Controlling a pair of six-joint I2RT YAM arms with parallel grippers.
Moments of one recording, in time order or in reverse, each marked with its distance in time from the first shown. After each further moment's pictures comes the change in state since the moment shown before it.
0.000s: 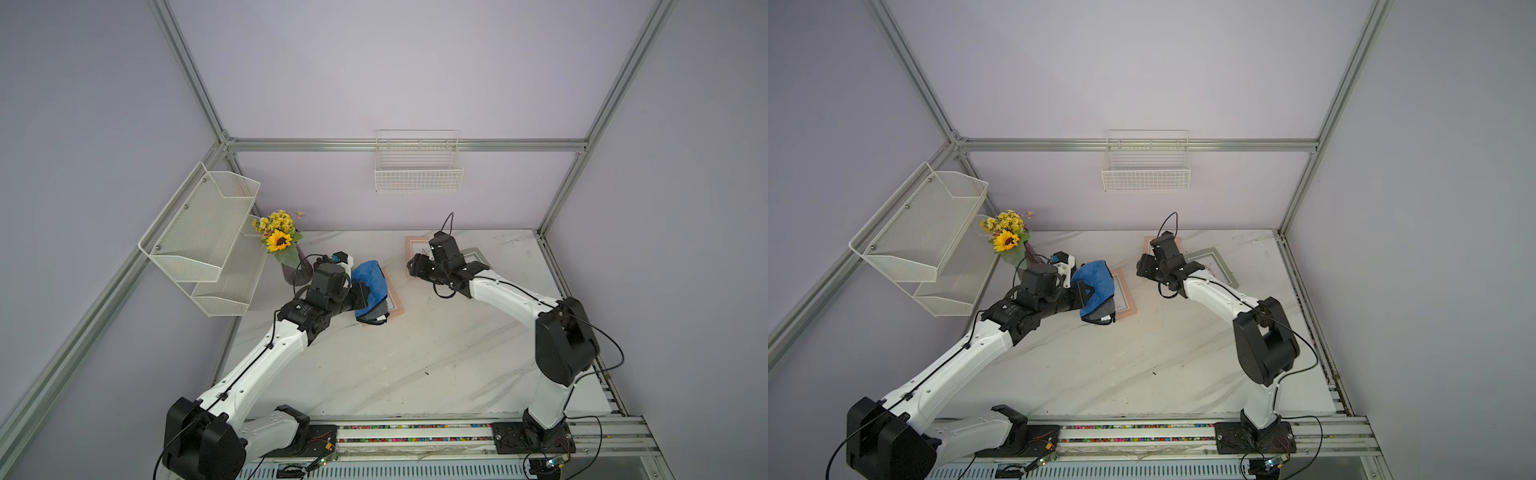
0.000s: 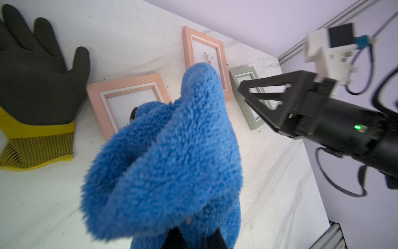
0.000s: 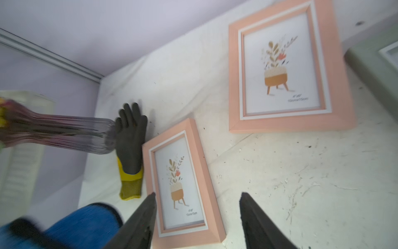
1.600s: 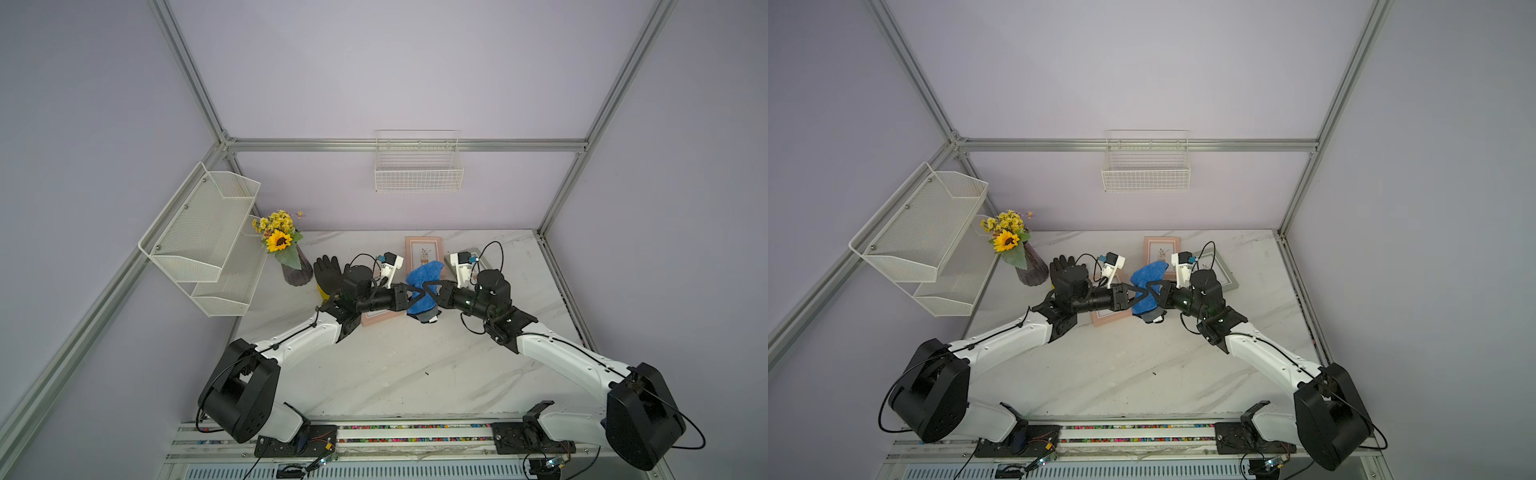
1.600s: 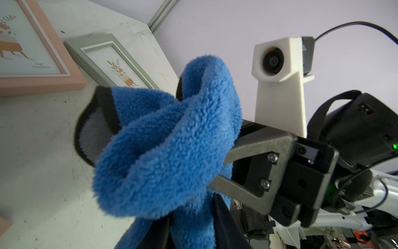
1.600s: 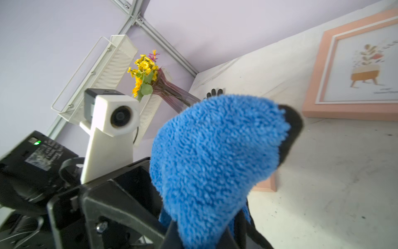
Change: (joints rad) left arm -0.146 0.261 -0.039 0.617 0.459 -0.111; right arm -0.020 -0.480 -0.554 0.421 -0.261 -0.008
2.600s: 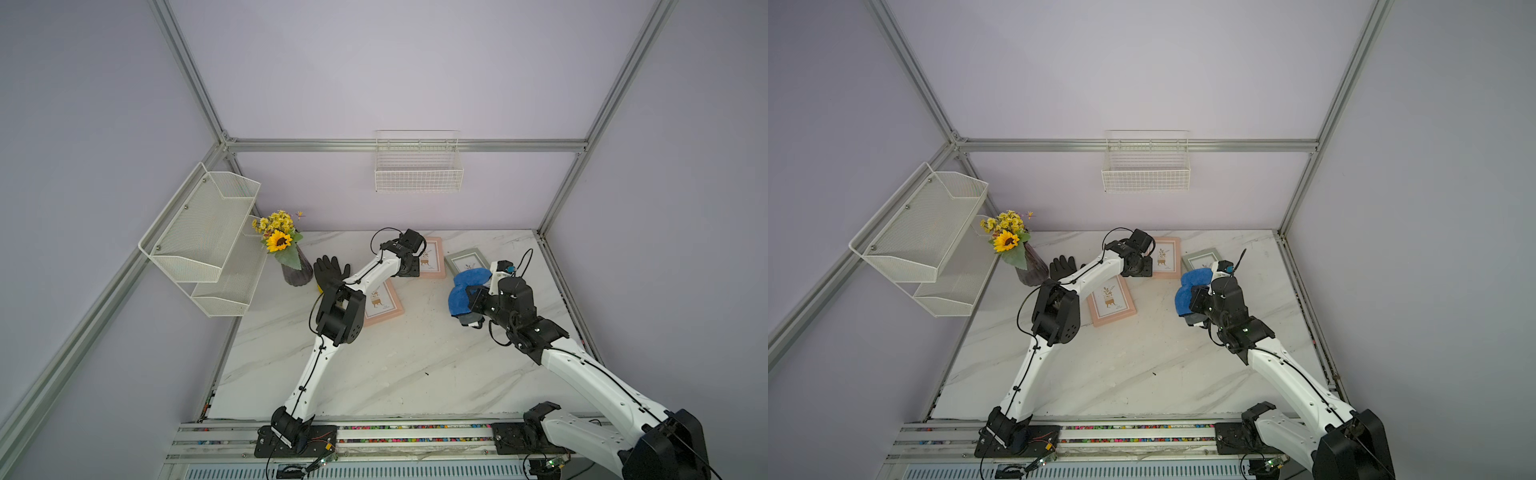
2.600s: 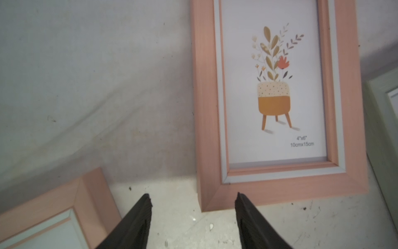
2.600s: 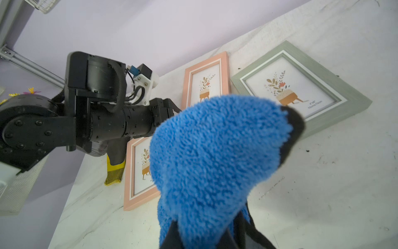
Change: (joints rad) left arm 0.008 1.059 1.376 -1.062 -0.788 0.184; right arm -0.114 -0.197 -0.058 -0.354 0.356 -0.089
